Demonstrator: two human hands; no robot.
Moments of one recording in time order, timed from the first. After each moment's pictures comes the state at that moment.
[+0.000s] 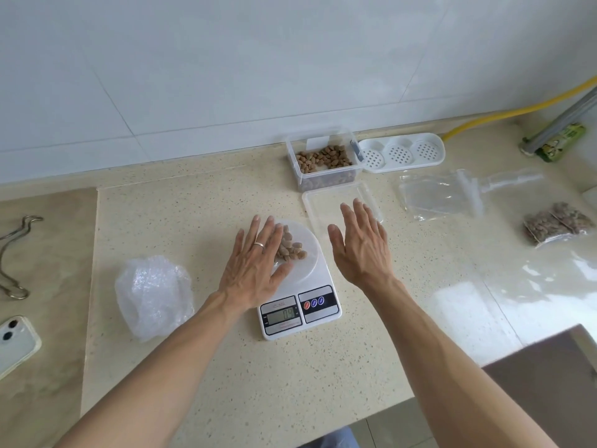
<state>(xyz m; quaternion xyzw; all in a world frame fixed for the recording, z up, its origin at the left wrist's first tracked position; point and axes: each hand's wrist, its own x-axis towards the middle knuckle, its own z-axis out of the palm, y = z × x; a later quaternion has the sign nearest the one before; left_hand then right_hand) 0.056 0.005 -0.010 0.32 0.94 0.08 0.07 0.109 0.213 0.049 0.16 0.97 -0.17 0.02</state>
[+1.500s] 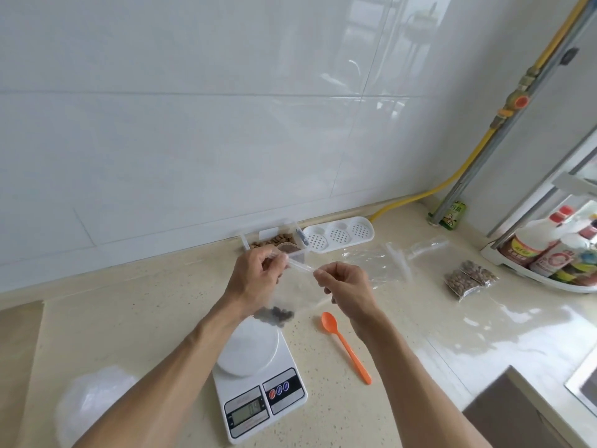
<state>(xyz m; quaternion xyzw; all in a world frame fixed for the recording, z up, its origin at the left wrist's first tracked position) 0.020 0.084 0.148 0.26 0.78 0.57 0.07 0.115 0.238 0.153 0.26 0.76 -0.59 -0.10</state>
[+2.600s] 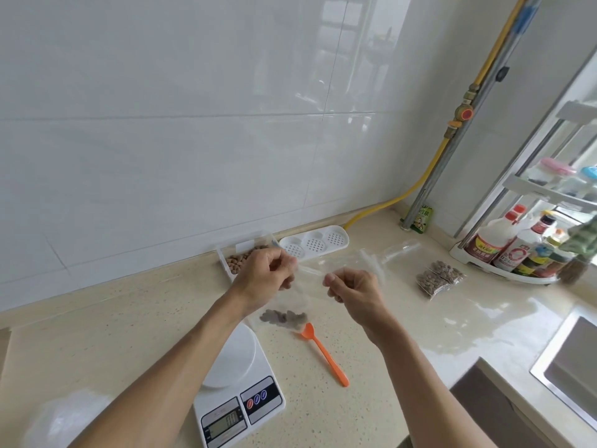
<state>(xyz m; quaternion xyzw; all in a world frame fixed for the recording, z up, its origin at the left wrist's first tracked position) 0.044 0.125 0.178 0.30 0.70 0.61 0.20 0.164 0.282 0.175 0.23 0.78 -0.57 -0.14</state>
